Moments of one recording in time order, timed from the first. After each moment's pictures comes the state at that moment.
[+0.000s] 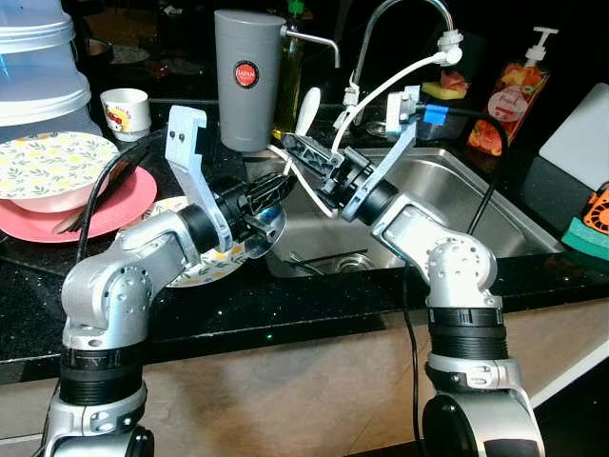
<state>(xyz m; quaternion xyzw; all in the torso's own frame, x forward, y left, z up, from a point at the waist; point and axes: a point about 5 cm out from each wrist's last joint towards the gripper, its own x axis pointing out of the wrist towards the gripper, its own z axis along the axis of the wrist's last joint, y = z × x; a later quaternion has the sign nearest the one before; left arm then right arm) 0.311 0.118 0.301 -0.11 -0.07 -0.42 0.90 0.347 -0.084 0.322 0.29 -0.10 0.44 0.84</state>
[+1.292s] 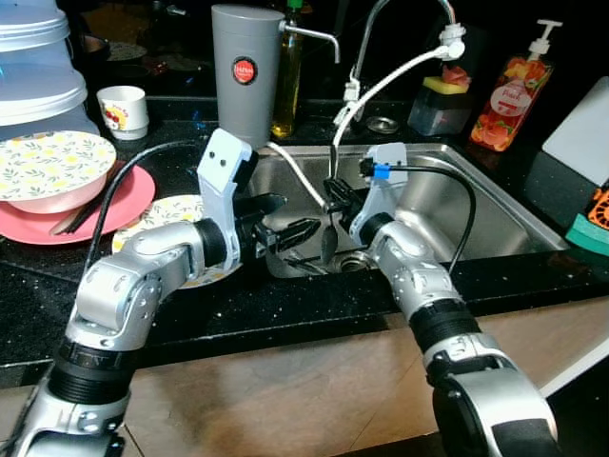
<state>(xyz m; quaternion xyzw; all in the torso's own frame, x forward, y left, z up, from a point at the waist) 0.314 0.111 0.270 0.08 0.01 -0.43 0.90 0.408 -0.100 0.233 0.03 -0.10 0.22 0.97</state>
